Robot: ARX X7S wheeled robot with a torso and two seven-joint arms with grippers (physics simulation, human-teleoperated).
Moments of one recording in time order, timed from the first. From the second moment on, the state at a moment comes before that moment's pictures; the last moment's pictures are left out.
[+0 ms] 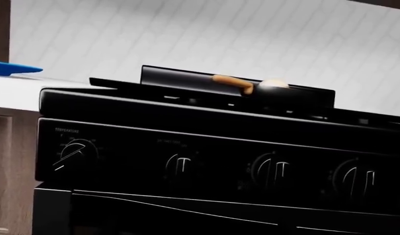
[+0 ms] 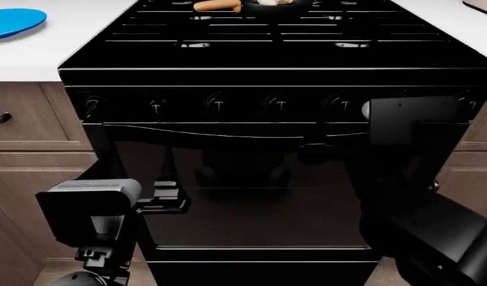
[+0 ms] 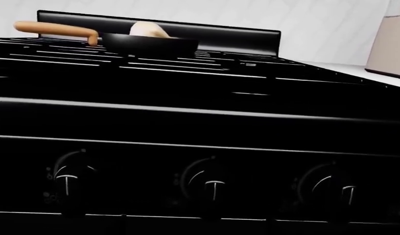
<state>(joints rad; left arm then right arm) -0.19 -0.50 0.32 0.59 -0.61 -0.26 -0.54 0.70 0.47 -0.28 -0.46 0.83 0.92 0.68</state>
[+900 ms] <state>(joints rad) -0.18 -0.50 0.31 0.57 -0.61 -0.23 -0.54 0.75 0.45 -0.32 -0.25 0.75 0.85 0.61</state>
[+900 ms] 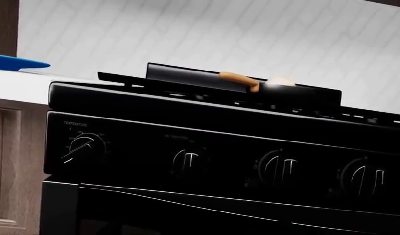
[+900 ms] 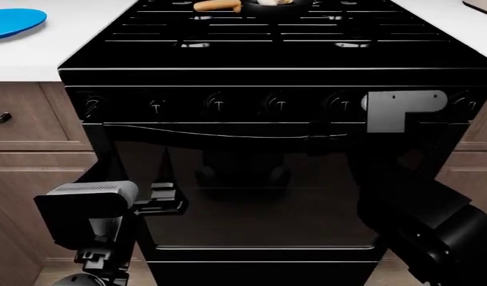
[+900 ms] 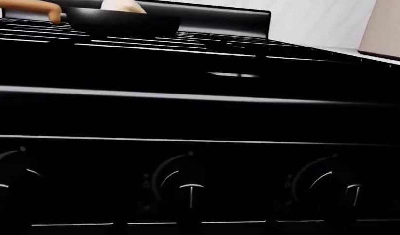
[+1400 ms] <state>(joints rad) -0.18 -0.50 0.31 0.56 -0.62 -0.23 -0.54 0.79 0.44 -0.35 -0.17 0.73 0.83 0.58</state>
